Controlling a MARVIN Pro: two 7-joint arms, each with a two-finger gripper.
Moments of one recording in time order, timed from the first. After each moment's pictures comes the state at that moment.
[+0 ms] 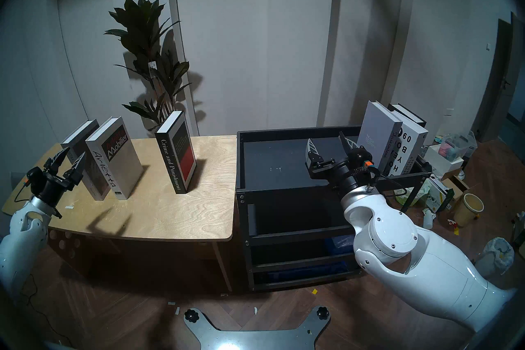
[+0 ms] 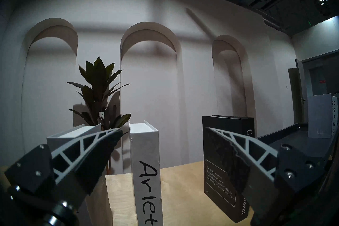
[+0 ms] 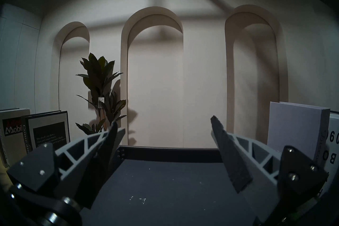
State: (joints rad) left arm 1.83 -0.61 -1.75 -1.31 -1.13 -0.52 -0.59; right arm -1.68 -0.65 1.18 -2.15 0.67 -0.17 -0.51
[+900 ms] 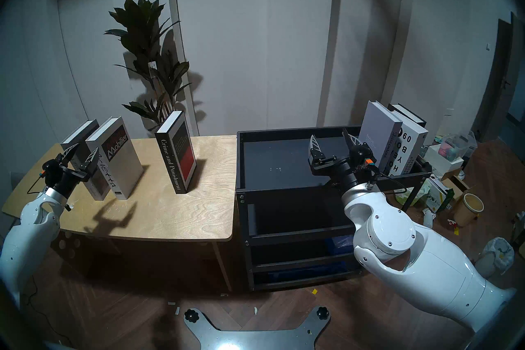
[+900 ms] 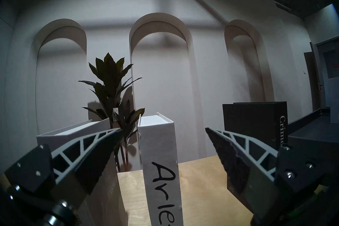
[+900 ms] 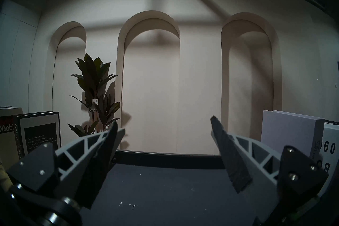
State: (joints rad) left arm 1.65 -0.61 -1.60 -1.24 -1.01 -0.52 -0.45; right arm -1.66 -0.66 1.18 -2.12 0.63 -0.17 -0.53
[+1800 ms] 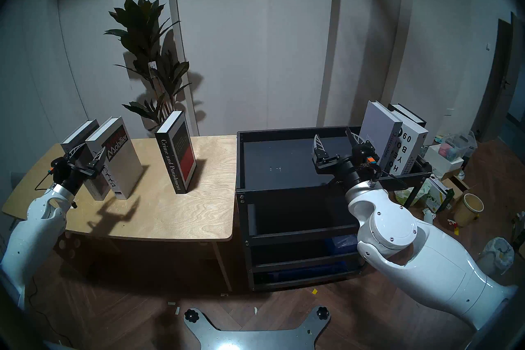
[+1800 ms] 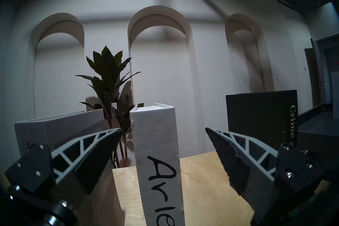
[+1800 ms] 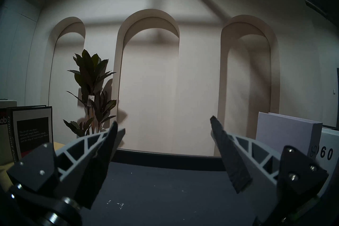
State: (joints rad) left arm 1.48 -0.65 -1.48 -1.11 -0.97 -0.49 -0.47; right arm -1.64 -0.66 1.19 -2.06 0.63 -0.18 -0.51
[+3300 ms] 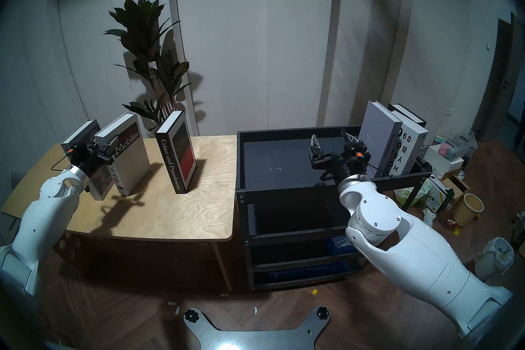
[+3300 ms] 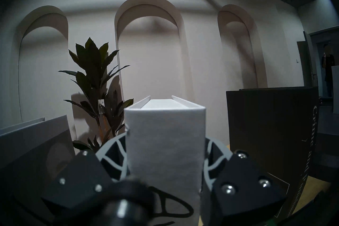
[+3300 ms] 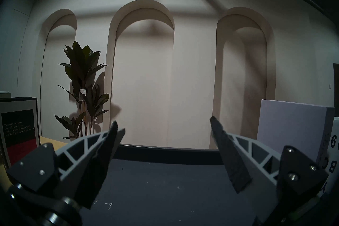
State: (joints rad) left arm 1.17 -0.74 -1.37 -0.94 -0.84 -0.40 -0.55; right arm -1.53 -0.75 1.13 -1.94 0.61 -0.13 -0.48
